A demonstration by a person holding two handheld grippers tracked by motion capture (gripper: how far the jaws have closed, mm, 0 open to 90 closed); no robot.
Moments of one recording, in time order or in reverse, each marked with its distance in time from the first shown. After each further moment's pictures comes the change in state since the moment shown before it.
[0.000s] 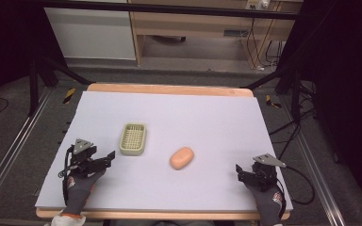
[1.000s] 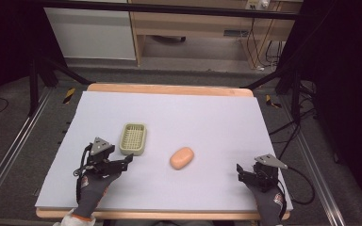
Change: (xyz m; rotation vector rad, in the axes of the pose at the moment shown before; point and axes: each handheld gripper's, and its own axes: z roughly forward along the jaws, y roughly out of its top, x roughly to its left) left arm -0.054 0.017 -0.002 0.002 -0.136 0.105; right arm 0.001 0.000 -0.005 -0.035 -0.032 0.006
